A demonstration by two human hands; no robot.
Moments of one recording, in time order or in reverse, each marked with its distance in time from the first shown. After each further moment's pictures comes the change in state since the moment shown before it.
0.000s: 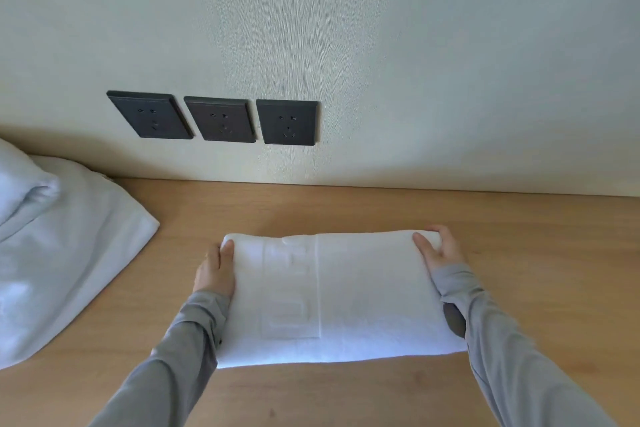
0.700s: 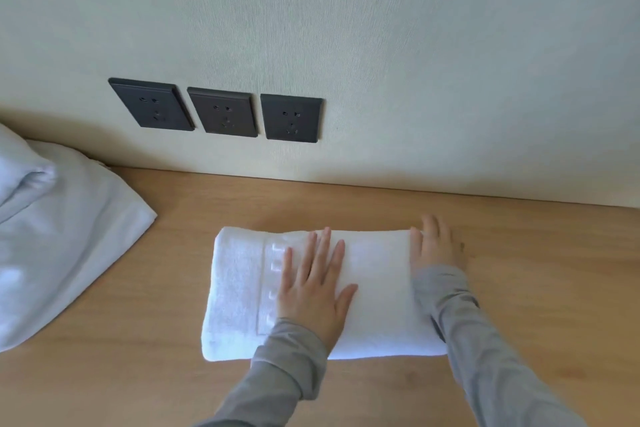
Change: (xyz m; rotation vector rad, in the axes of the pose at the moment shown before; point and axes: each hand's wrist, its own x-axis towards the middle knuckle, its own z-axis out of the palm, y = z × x) left_hand -0.119 0.062 0.068 0.831 -0.055 0.755; right_hand -0.017 -0.038 0.004 -0.681 0.121 -0.161
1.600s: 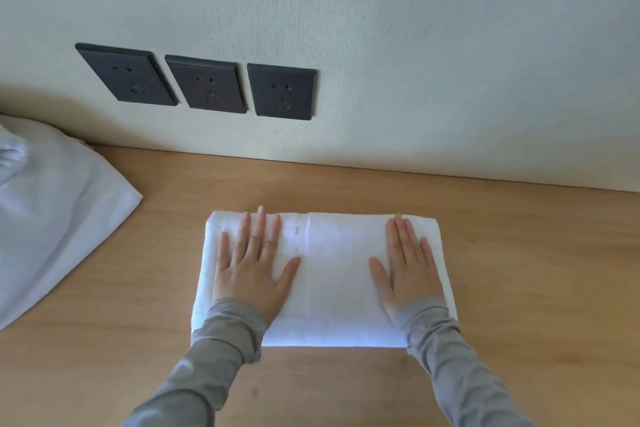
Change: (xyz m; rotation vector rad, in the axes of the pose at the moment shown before) left_hand 0.002 -0.071 0.031 -0.026 0.006 -0.191; right_hand -0.054 0.015 0.041 -0.108 -0.153 -0.362
